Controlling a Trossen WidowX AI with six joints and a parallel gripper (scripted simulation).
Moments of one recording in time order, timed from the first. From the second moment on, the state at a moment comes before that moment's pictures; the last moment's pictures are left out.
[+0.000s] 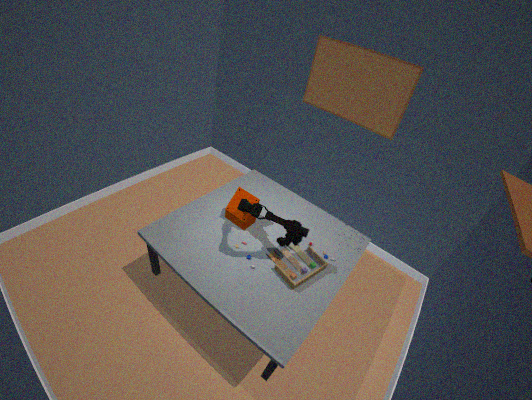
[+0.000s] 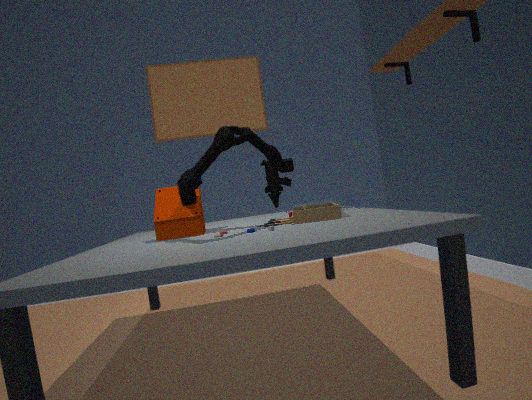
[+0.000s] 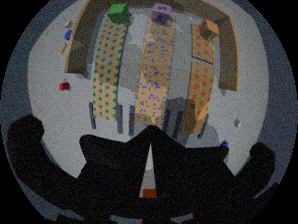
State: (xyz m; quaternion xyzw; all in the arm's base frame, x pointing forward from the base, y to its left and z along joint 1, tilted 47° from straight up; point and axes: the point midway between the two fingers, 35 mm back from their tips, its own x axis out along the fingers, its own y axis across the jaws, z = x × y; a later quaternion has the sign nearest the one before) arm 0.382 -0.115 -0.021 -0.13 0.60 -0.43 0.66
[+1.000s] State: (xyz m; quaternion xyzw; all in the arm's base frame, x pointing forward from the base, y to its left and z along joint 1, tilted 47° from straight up) arm 0.381 -0.151 -0.055 -0.13 0.60 -0.43 0.66
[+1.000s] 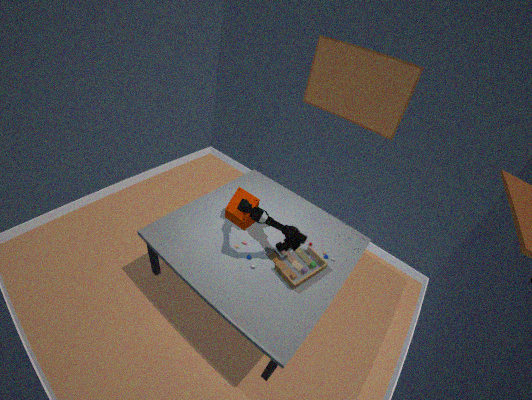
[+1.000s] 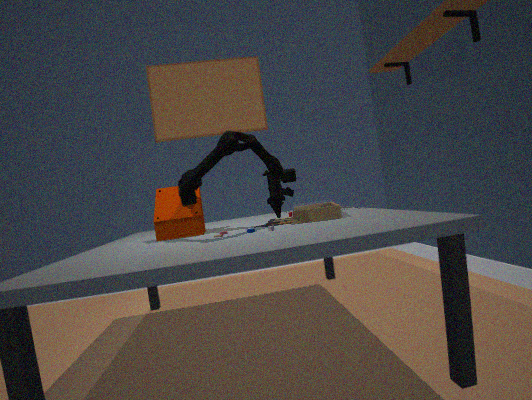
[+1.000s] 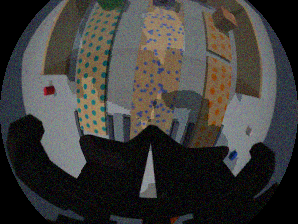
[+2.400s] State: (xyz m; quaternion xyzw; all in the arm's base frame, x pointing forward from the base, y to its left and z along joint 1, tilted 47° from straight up) arm 0.376 -0.158 -0.066 -0.13 0.61 -0.43 0.66
